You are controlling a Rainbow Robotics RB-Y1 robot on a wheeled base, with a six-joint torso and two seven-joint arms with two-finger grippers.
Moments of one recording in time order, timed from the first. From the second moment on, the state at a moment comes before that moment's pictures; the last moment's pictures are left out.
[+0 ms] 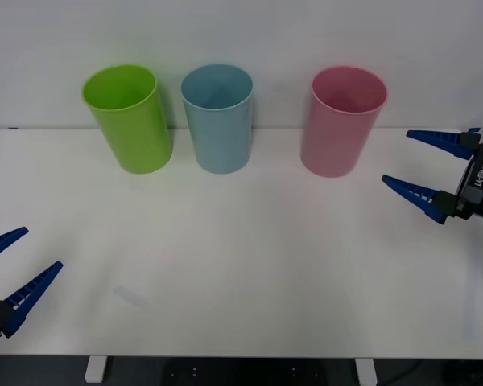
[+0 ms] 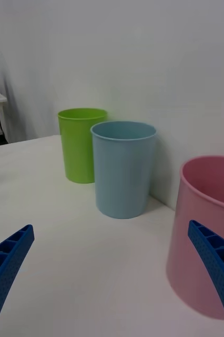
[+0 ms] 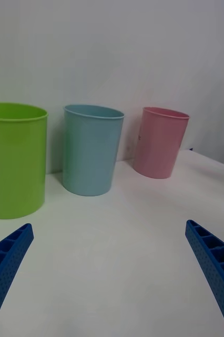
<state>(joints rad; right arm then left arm) -0.19 -0.61 -0.33 -1.43 1.15 -1.28 -0.07 0.35 0.40 0.52 -1.66 -0.96 -1.22 0.00</state>
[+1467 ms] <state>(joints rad) 0.26 -0.61 -0.40 -1.60 1.04 -1.36 0.08 0.35 0.40 0.52 -1.66 -0.96 -1.22 0.00</state>
